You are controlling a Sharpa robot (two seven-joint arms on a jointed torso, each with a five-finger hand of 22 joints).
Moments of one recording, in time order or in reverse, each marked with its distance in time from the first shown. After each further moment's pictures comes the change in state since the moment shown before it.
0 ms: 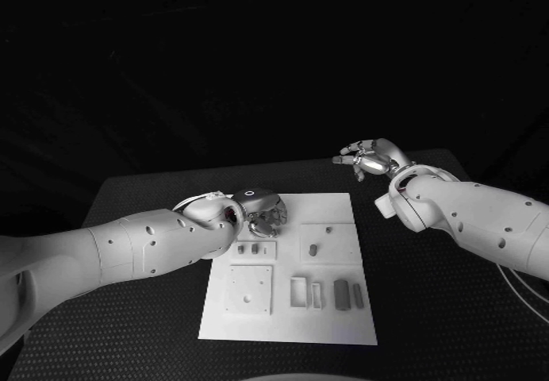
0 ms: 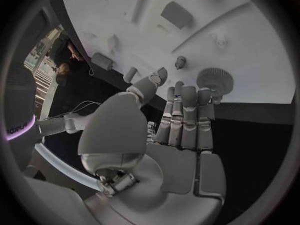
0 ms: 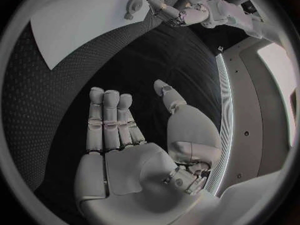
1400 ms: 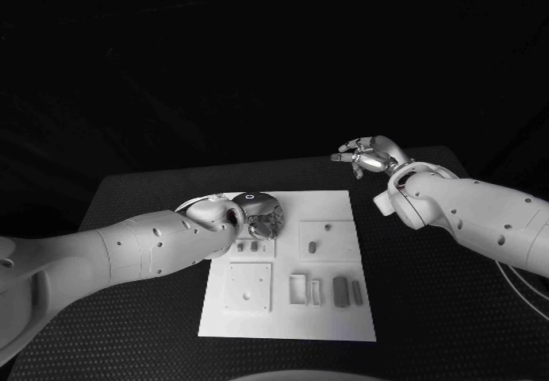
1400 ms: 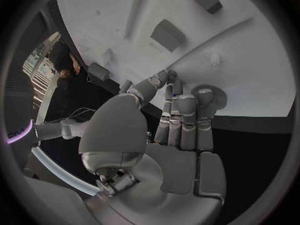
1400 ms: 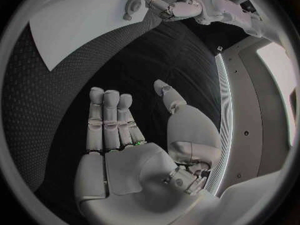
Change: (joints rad) left arm -0.027 0.038 0.000 -0.068 -0.024 0.049 -0.006; left_hand -0.009 0.052 0.003 -0.003 0.008 0.054 -0.004 0.029 -0.012 0.075 -0.017 -0.027 -0.003 0.119 -0.020 0.135 -0.023 0.007 0.102 -0.033 0.108 0.000; right arm 0.000 -0.005 0.000 0.010 0.000 0.002 0.000; right_hand 0.000 0.000 0.000 0.000 0.000 0.000 0.000 0.000 -0.001 0.000 0.000 0.004 -0.004 -0.001 0.002 0.000 -0.002 0.000 0.000 0.000 0.000 0.002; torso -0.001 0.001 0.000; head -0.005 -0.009
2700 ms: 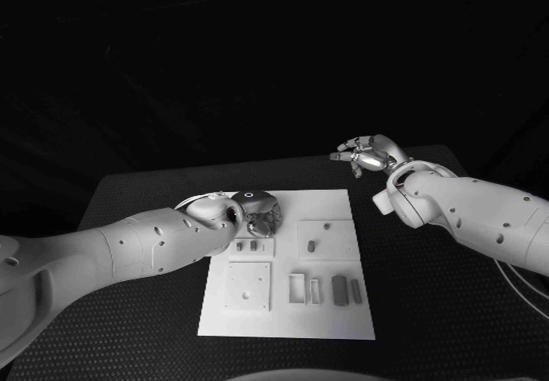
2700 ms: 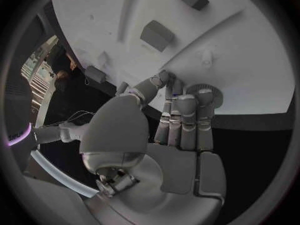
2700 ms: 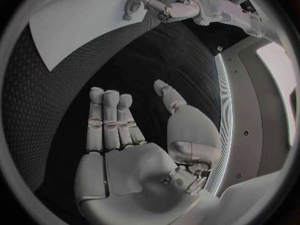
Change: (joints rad) left arm 0.000 0.016 0.002 -0.032 -0.030 0.007 -0.004; left_hand 0.028 0.019 0.022 -0.008 0.004 0.002 -0.001 0.001 -0.015 0.018 -0.005 -0.014 0.001 0.009 -0.002 0.016 -0.025 0.000 0.006 -0.002 0.000 0.000; right arm 0.000 -0.001 0.000 0.002 0.000 0.001 0.000; right_hand 0.000 0.000 0.000 0.000 0.000 0.002 -0.002 0.004 -0.001 0.000 0.000 0.004 -0.003 0.001 -0.003 0.004 -0.002 0.000 0.000 0.000 -0.004 0.001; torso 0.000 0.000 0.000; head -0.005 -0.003
